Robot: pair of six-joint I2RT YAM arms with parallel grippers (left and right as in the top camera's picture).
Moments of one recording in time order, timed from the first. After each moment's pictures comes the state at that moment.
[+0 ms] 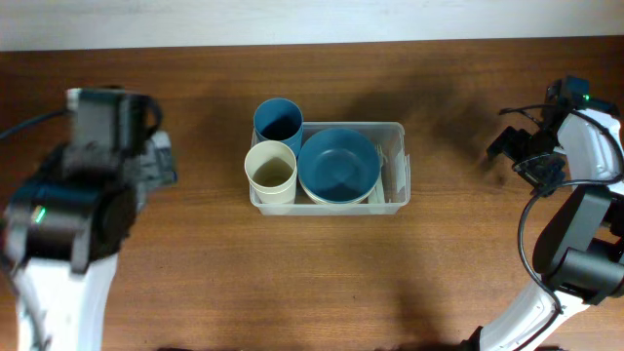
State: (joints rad) left arm -0.12 1.27 1.72 -1.33 -0.49 -0.24; right arm -0.37 2.02 1.60 -1.09 -0.02 0.45
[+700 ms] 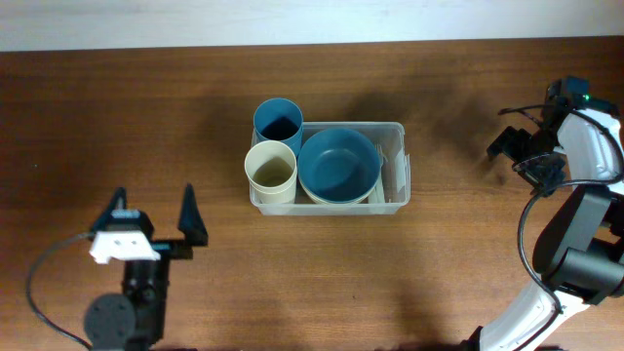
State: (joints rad) left arm 0.03 0.31 0.40 0.00 0.05 -0.08; right arm -0.37 2.02 1.60 -1.09 -0.02 0.45
